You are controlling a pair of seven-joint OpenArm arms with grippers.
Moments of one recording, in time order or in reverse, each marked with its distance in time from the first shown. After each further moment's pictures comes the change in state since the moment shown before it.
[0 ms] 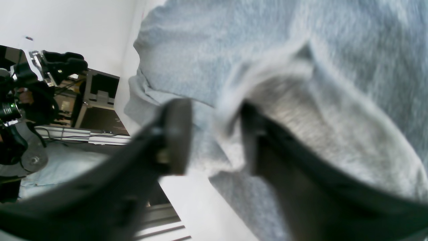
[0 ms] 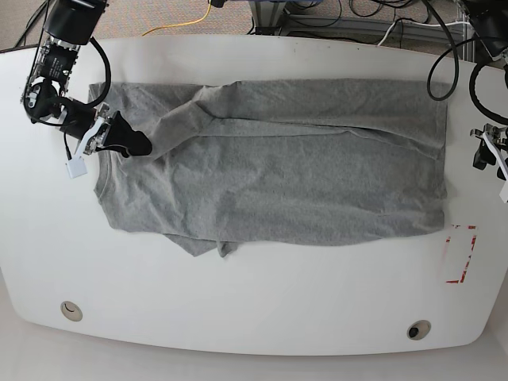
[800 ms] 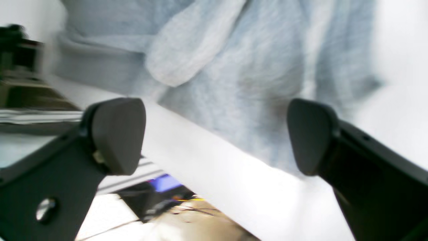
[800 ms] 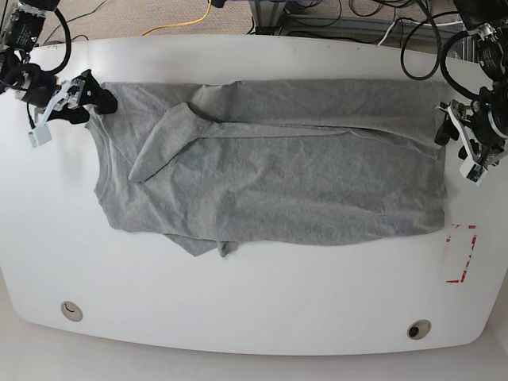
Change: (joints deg) left arm 9.0 5.1 5.5 6.5 -0.1 0.0 -4.8; right arm -14.6 9.1 8.9 12.0 -6.4 0.0 -0.1
